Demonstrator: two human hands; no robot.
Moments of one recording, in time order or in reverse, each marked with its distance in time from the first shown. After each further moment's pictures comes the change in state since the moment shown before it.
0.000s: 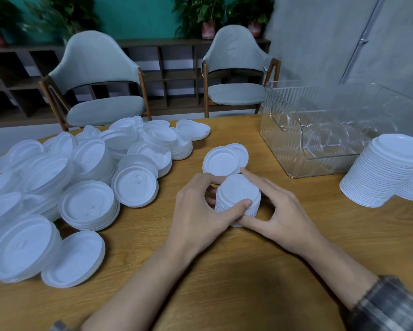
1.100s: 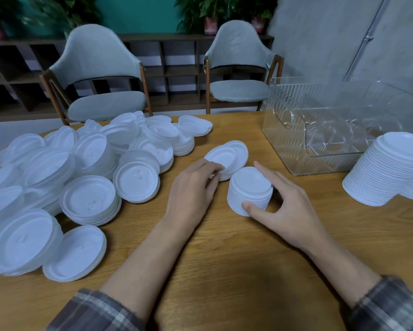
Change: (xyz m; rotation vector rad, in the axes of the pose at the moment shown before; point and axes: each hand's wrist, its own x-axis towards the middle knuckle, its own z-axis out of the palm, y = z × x) left_hand 0.043 -0.048 0.005 0.328 0.038 0.333; right_hand -0.001 0.005 -0.003 -0.105 0.097 0.145
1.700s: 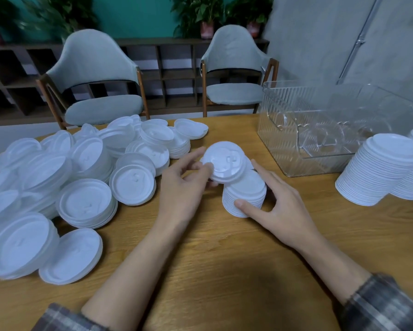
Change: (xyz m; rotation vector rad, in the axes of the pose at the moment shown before) left_hand 0.005 0.043 -0.029 -0.838 0.098 -0.620; right_hand 0.001 -0.005 -0.001 0.035 0.021 -0.015
